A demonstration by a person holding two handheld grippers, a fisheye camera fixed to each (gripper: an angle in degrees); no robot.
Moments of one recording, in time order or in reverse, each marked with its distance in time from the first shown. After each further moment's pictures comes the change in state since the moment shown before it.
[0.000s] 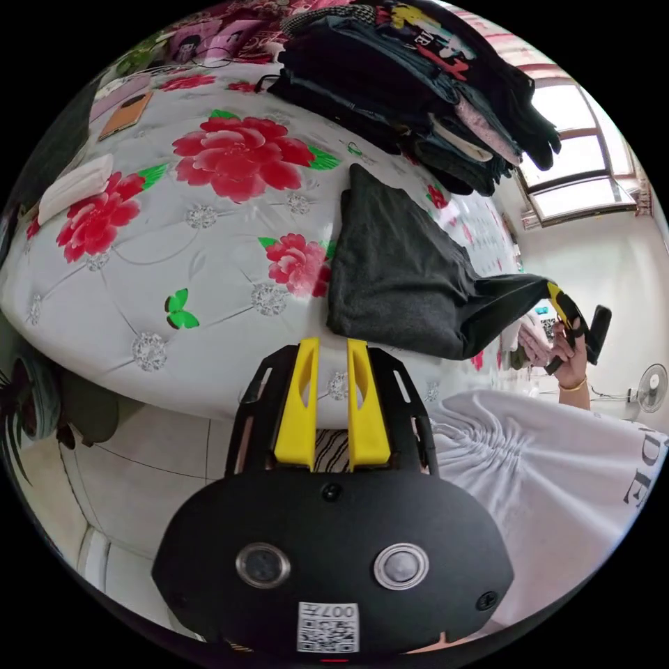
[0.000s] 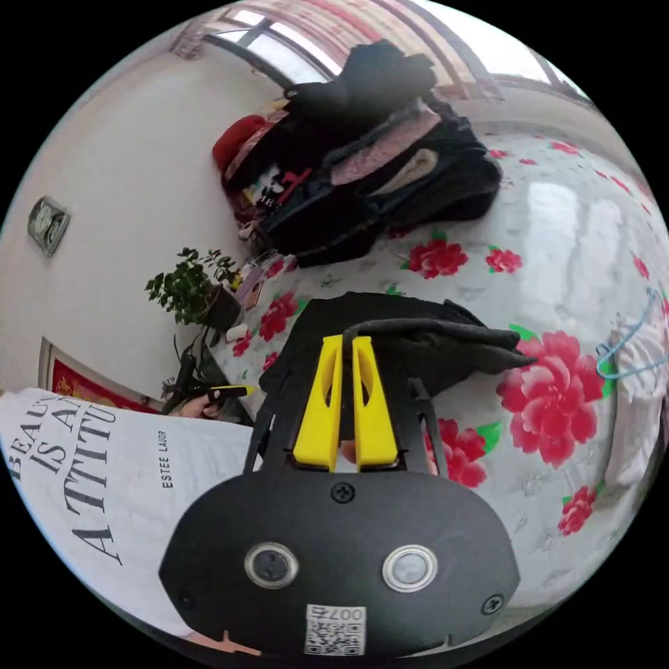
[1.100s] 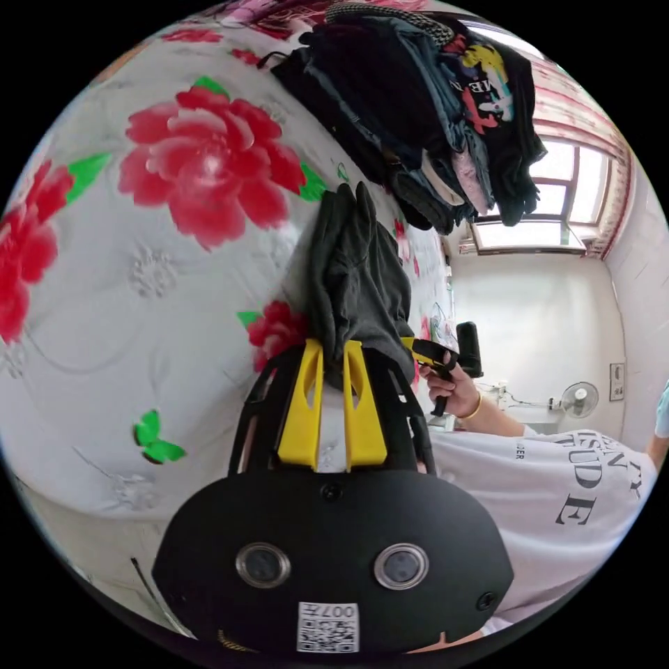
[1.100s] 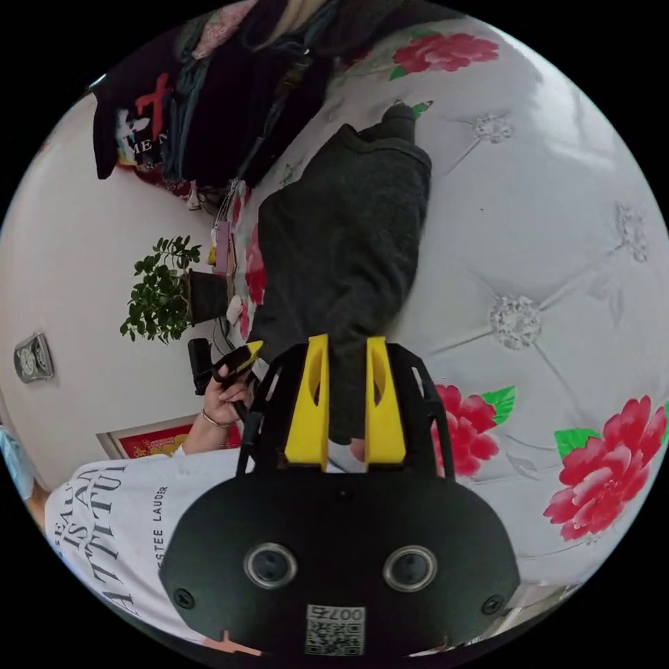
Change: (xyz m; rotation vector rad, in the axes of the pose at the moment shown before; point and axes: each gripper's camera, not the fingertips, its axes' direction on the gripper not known) left arm -0.101 -0.057 0.002 -0.022 0.363 -0.045; right arm 0.058 -0.052 0.210 -0.339 -0.230 0.521
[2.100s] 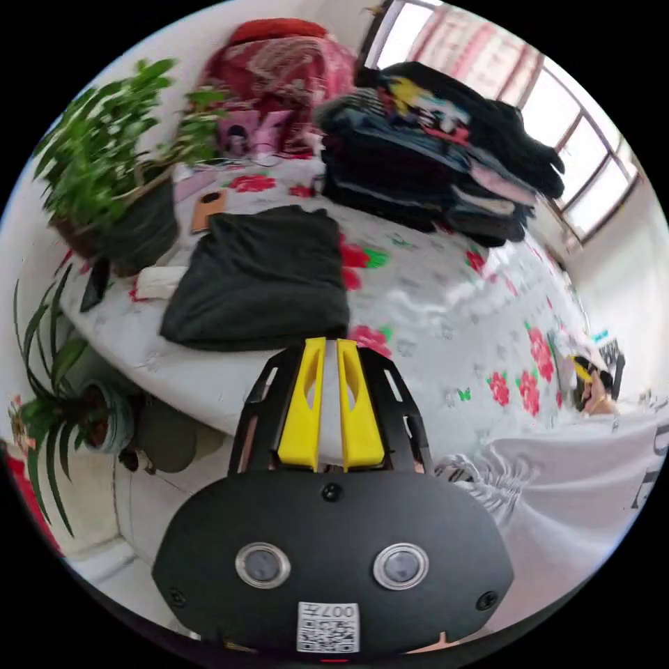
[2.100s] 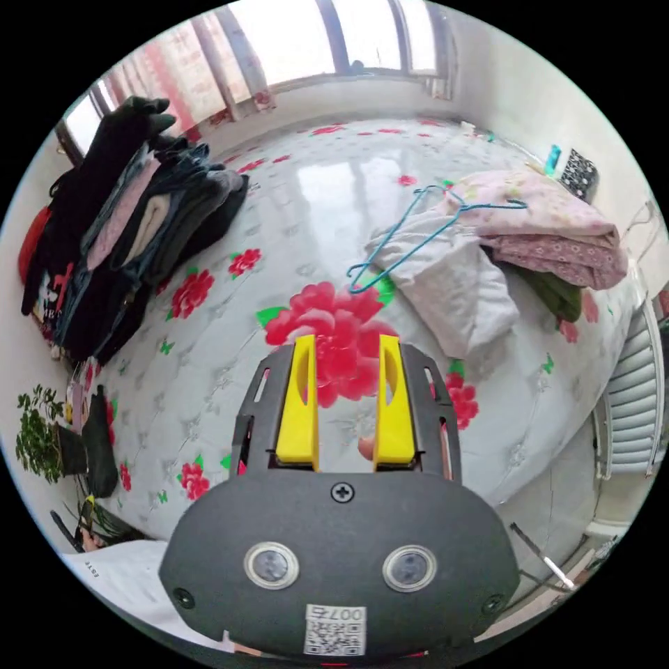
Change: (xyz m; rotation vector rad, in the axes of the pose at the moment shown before) left arm 0.211 0.091 -0.061 0.314 -0.688 0.143; right arm 0.091 0.173 -0.214 0.755 0.736 0.393
